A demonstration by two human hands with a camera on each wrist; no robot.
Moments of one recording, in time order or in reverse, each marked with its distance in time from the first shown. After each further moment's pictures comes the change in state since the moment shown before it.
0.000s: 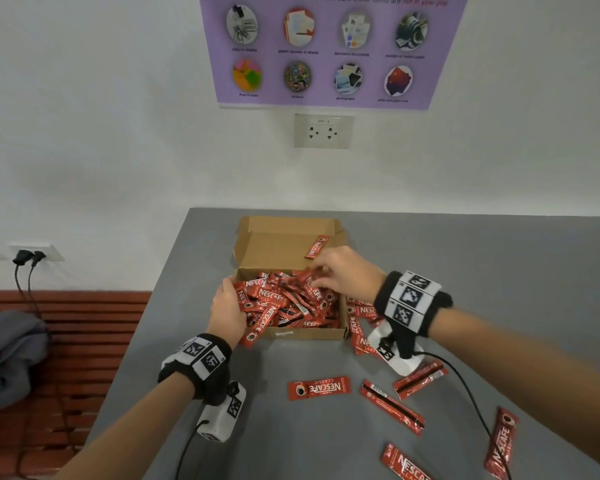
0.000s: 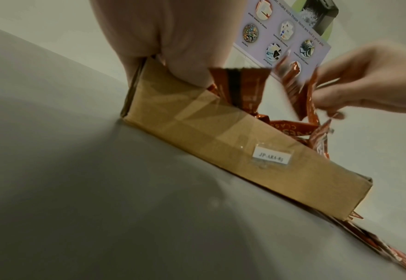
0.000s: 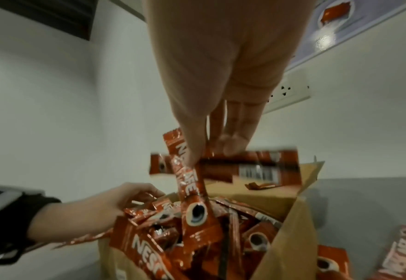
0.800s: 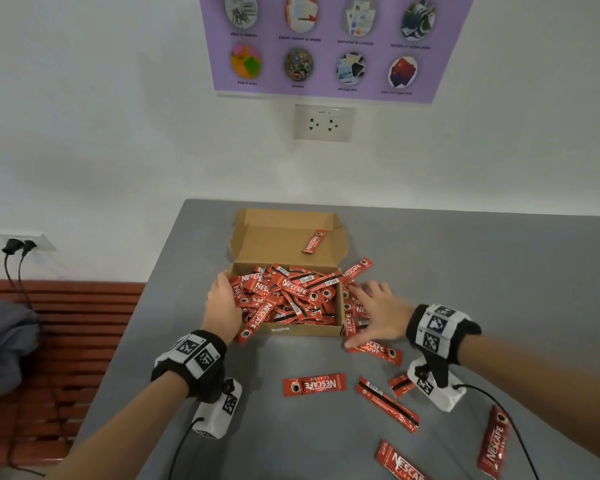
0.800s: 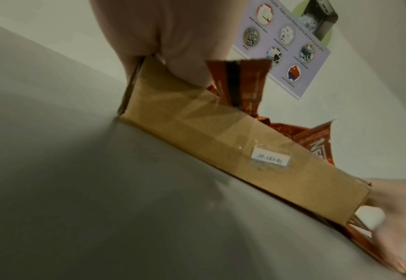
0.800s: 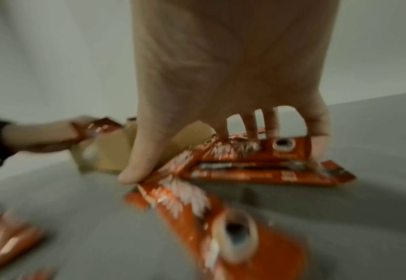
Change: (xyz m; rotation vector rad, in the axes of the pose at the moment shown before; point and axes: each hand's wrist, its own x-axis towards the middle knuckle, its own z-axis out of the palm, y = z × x) left_hand 0.006 -0.006 0.005 -0.011 0.016 -0.017; right_hand -0.057 0.075 0.056 -0.153 -0.439 0.354
